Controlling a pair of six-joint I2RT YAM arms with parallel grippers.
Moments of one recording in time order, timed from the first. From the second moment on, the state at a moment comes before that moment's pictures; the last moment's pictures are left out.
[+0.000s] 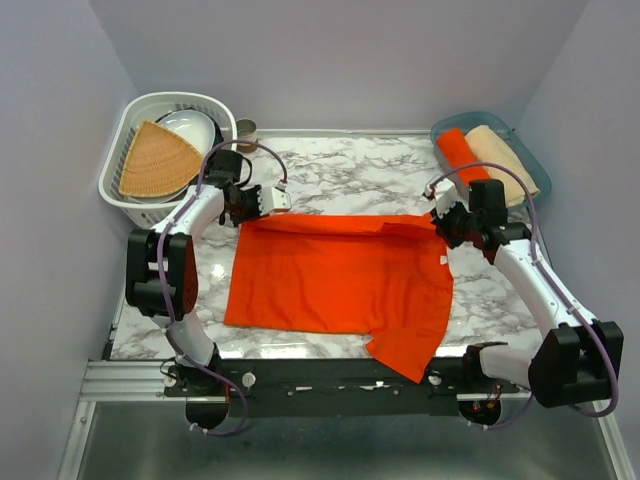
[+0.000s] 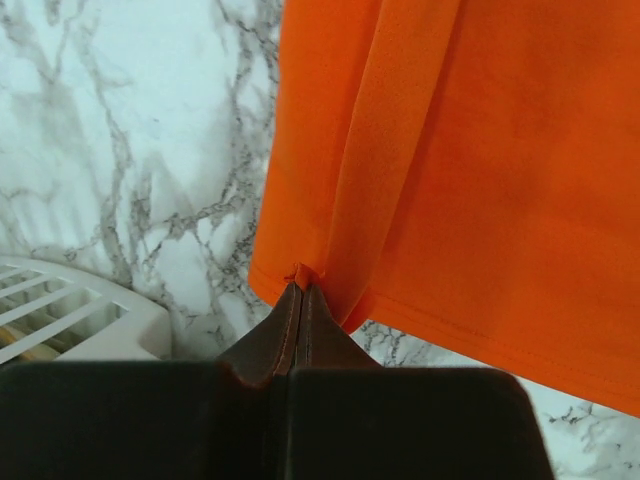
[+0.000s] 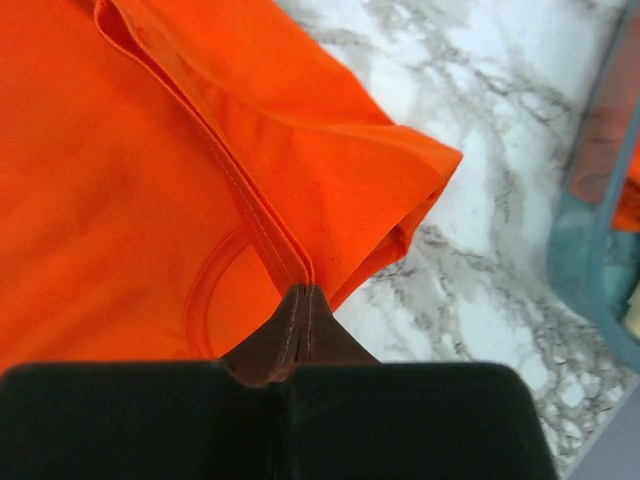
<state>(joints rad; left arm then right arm) -0.13 1.76 1.32 -0.67 0.38 1.24 0.11 1.23 0.92 -0.47 -0.28 -0.59</state>
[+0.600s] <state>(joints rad) -0.13 1.66 1.15 -0.64 0.35 1.38 0.16 1.12 0.75 -0.57 -0.33 -0.57</state>
